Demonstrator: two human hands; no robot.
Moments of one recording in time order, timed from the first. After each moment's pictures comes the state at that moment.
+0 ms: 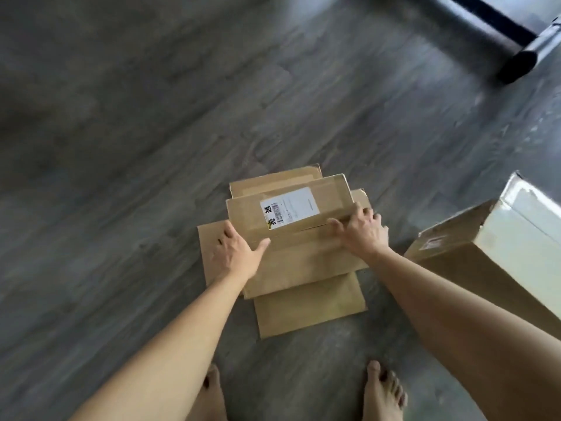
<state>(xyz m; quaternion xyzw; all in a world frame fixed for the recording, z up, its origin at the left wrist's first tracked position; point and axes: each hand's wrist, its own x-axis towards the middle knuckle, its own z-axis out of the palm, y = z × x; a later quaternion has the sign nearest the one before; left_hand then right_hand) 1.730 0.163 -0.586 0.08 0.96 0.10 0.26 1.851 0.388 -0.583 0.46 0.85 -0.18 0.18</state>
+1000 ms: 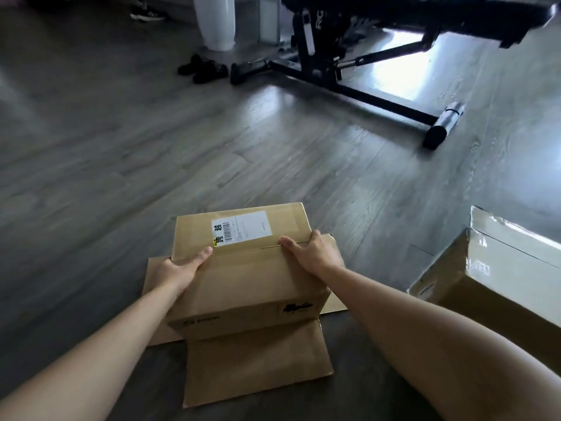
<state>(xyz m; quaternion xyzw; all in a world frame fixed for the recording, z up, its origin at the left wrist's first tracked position) 1.605 0.217 -0.667 -0.02 0.89 0.39 0.24 1.785 0.441 -0.643 0.49 0.80 -0.33 0.00</state>
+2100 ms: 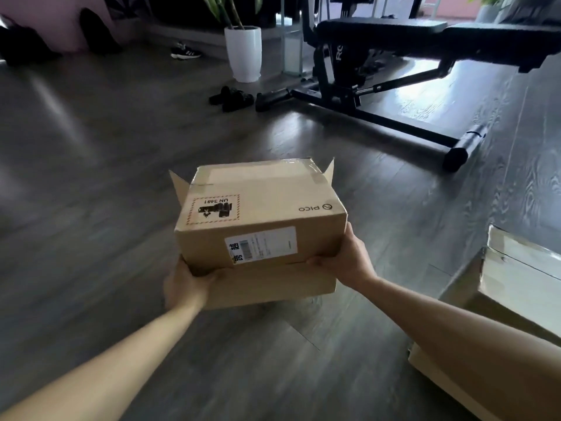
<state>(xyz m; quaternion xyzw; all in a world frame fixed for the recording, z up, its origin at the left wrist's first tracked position) 1.636 0.195 -0.637 0.07 0.91 0.41 0.08 1.819 0.465 -0.622 0.36 0.82 -0.42 -0.18</state>
